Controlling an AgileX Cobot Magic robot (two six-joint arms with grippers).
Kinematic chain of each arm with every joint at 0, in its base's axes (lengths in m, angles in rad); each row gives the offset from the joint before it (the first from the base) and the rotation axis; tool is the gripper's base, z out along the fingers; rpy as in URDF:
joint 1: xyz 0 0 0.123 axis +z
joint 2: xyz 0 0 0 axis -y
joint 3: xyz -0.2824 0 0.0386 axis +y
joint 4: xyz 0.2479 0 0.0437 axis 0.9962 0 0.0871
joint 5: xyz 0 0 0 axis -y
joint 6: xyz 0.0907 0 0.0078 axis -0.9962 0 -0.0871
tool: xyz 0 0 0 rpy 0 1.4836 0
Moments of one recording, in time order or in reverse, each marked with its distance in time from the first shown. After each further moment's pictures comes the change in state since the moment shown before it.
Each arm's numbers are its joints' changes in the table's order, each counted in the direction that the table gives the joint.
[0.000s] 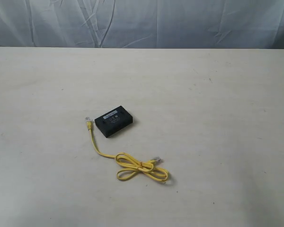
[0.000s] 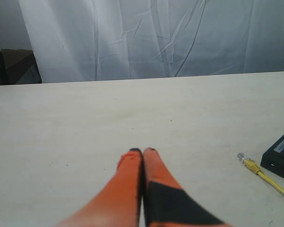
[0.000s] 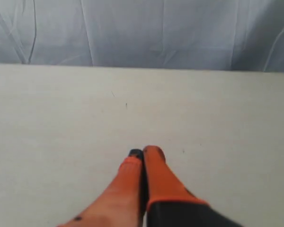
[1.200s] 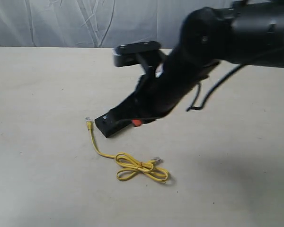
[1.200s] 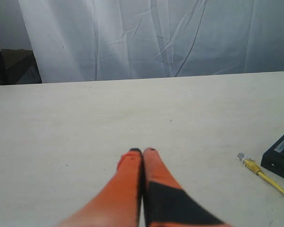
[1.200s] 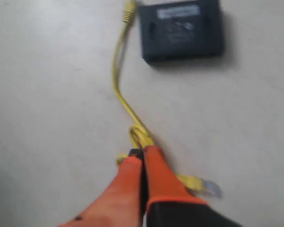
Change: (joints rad) left arm 0.000 0.000 0.000 0.000 0.000 0.000; right arm 0.678 -1.337 -0.886 0.265 -0.334 0.038
